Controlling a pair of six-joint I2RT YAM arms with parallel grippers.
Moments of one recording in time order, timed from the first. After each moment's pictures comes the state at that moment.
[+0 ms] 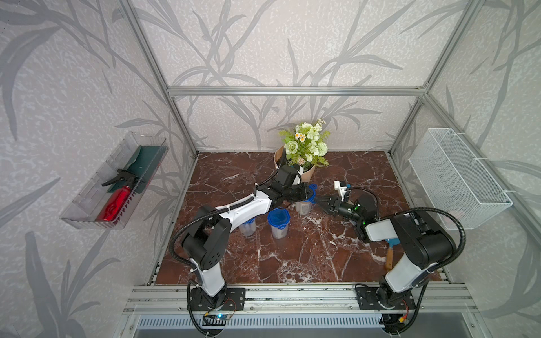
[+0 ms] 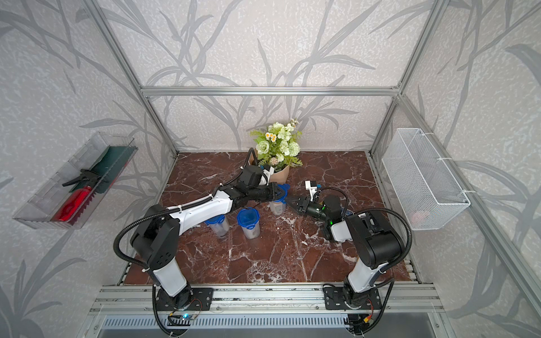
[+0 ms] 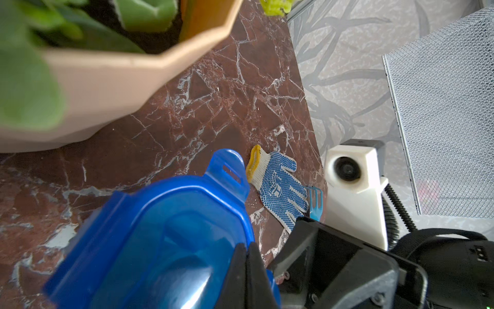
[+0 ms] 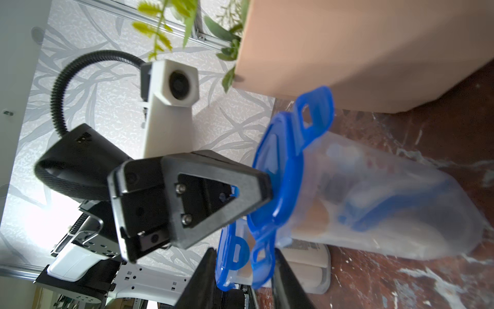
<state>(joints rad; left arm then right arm) -0.66 1.77 1.24 -0.11 0.34 -0.73 0.29 1.69 0.47 1.24 -0.87 1.27</state>
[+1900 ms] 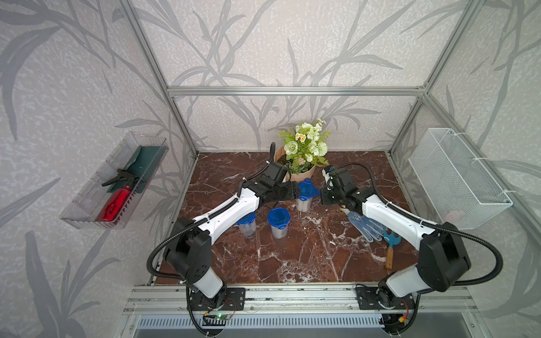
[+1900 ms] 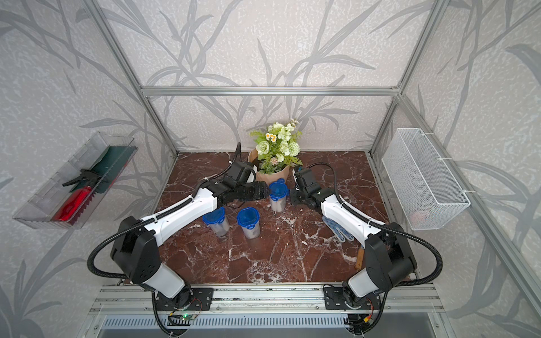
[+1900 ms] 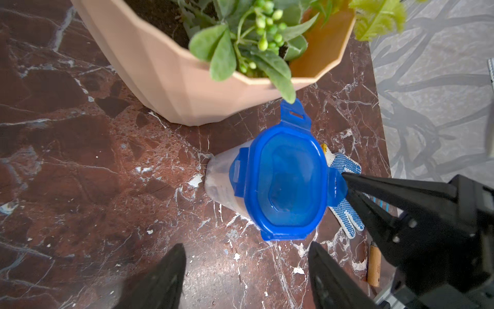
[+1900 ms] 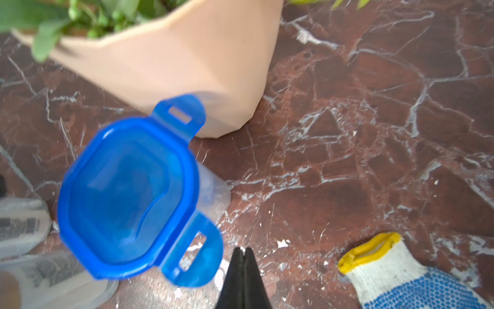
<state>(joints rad) -0.60 1.63 1.29 -0.48 0.13 -0.64 0.50 1.52 1.09 -0.39 0.05 0.26</state>
